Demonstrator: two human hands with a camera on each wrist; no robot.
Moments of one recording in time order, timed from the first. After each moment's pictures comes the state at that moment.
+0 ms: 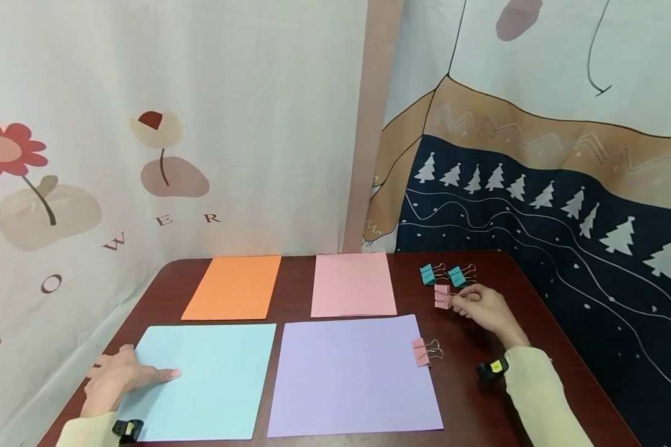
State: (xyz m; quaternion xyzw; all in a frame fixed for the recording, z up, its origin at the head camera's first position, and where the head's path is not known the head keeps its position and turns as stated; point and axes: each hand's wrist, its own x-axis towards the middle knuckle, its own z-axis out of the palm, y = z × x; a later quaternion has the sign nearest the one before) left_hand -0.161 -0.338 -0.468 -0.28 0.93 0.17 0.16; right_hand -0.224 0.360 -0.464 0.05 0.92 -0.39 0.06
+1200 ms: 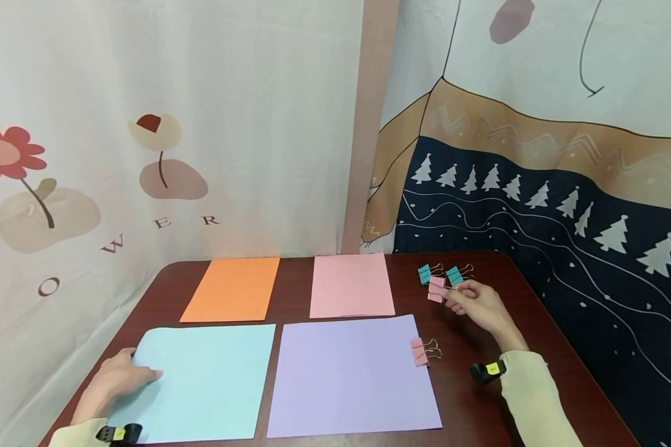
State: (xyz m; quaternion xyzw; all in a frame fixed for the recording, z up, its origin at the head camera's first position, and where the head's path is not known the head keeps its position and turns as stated) left_hand -0.154 -0.344 -0.463 -0.22 0.94 0.22 0.16; right_hand -0.216 0.350 -0.454 0.02 0.89 -0.45 0.01
